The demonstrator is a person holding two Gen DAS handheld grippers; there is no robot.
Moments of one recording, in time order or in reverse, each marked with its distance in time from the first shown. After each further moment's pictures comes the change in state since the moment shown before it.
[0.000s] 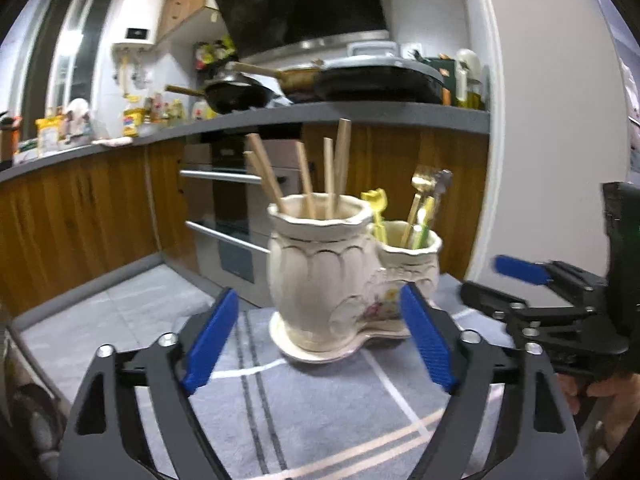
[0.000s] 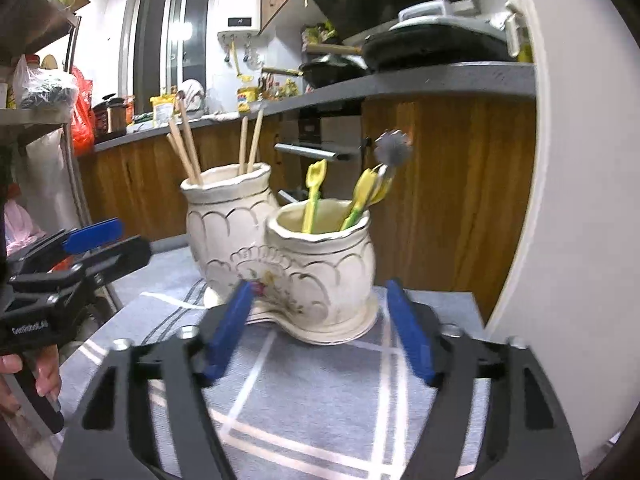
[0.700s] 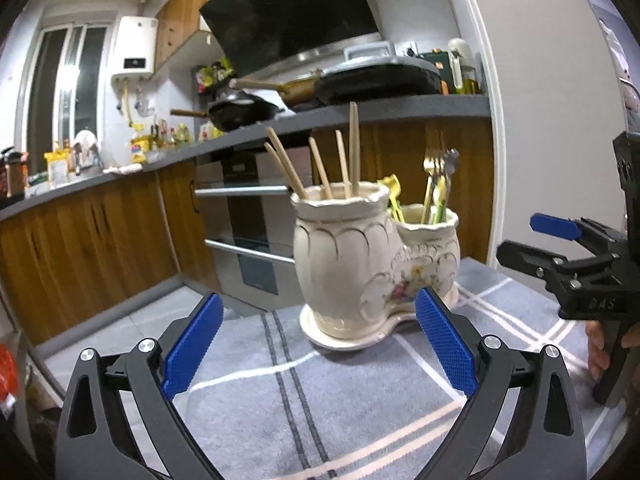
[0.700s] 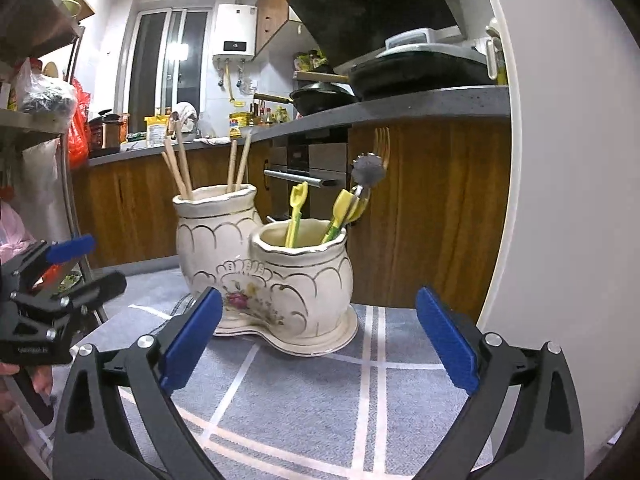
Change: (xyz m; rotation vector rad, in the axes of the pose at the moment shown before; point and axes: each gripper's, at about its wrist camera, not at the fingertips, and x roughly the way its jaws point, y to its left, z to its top) left arm -0.002 0.003 -0.018 0.114 -0.032 0.043; right arm -0.006 -0.007 -0.010 -0.008 -0.085 -0.039
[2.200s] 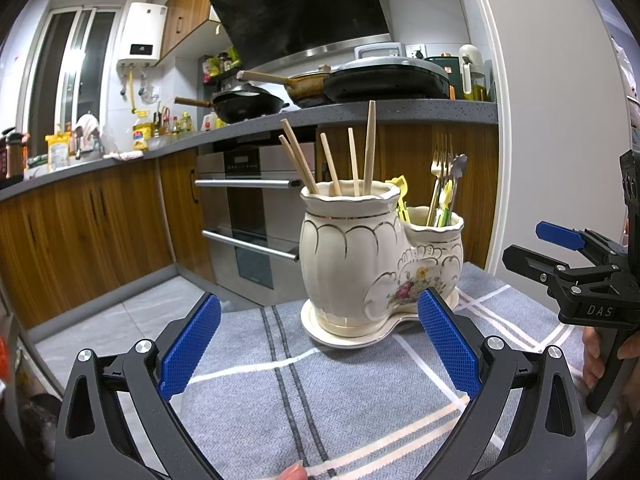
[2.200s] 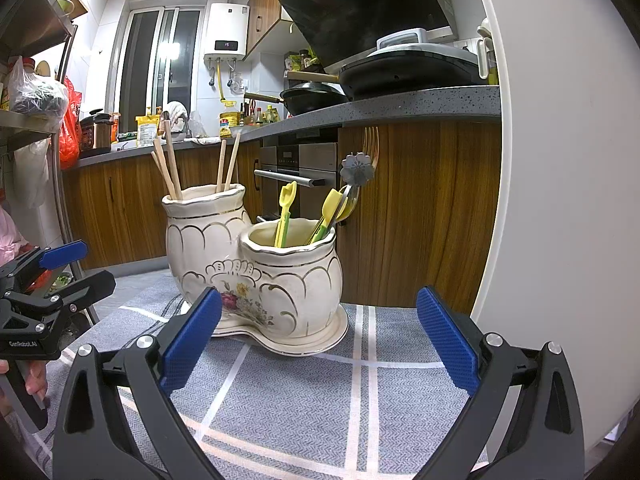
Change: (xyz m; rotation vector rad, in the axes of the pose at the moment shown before) left arm 0.001 0.009 -0.003 -0.060 0.005 -0.009; right arm -0.001 0.000 0.001 -0.001 -0.005 -0.020
